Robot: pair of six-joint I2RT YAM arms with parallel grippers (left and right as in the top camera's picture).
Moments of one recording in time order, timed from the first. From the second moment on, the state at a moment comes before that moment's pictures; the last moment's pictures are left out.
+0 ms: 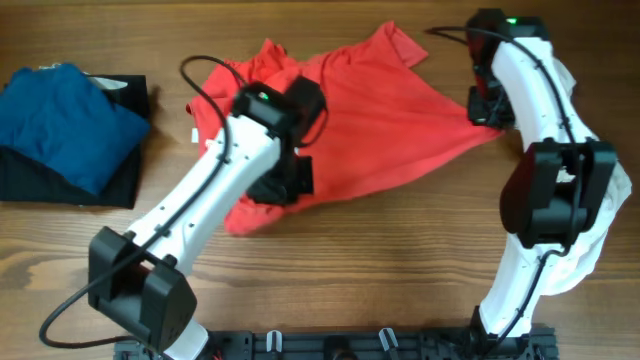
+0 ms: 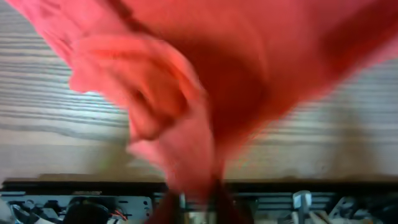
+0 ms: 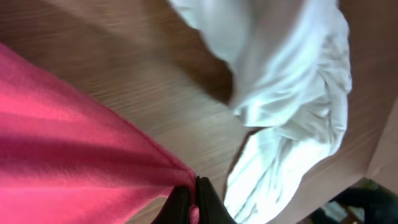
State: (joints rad) left arm -0.58 1.75 1.55 -1.49 0.09 -0.58; right arm -0.01 2.16 1.90 -1.43 0.45 0.23
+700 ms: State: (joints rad) left arm -0.41 1.72 1.21 -1.15 -0.11 -0.49; right arm -0.05 2.16 1.90 -1.42 0.41 0.22
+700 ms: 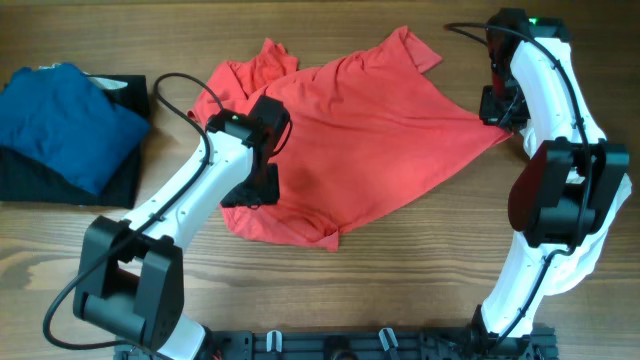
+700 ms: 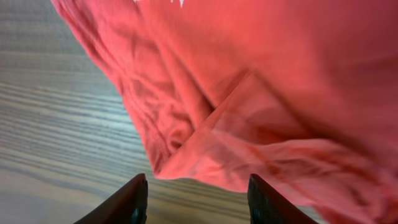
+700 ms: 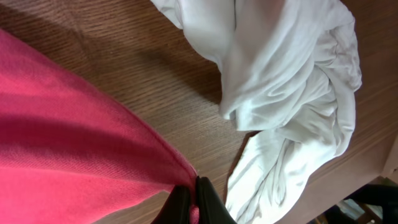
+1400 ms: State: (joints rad) left arm -0.41 1.72 0.99 -0.91 -0.03 -0.36; right arm -0.05 2.16 1.90 -1.41 0.41 0.22
